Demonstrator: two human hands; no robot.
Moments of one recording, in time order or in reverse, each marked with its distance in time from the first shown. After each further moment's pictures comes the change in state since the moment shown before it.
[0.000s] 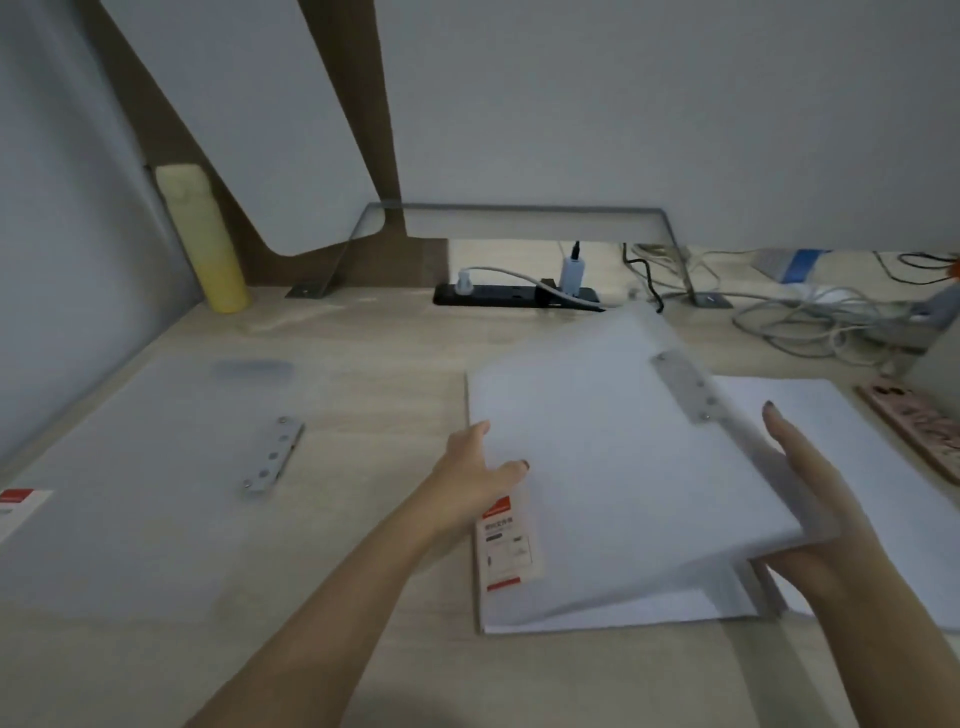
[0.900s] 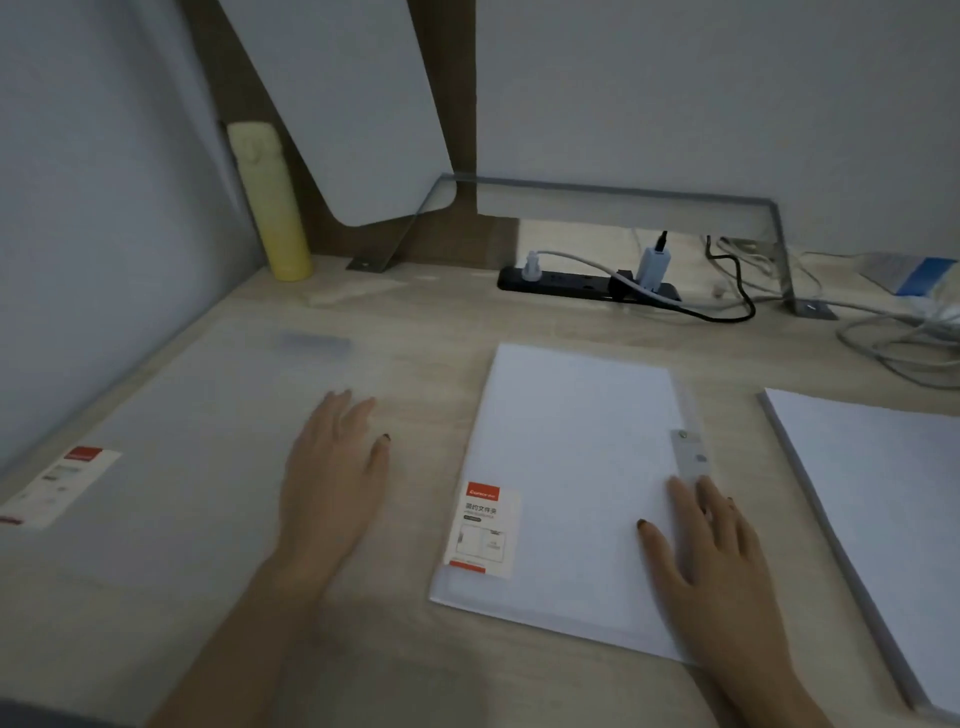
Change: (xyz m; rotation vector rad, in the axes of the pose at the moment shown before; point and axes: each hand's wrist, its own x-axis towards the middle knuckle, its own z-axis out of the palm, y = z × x) left_hand -0.012 -0.108 -0.089 0.494 0.756 0.112; right_hand 0.027 0.109 0.046 -1.506 0.226 -0.231
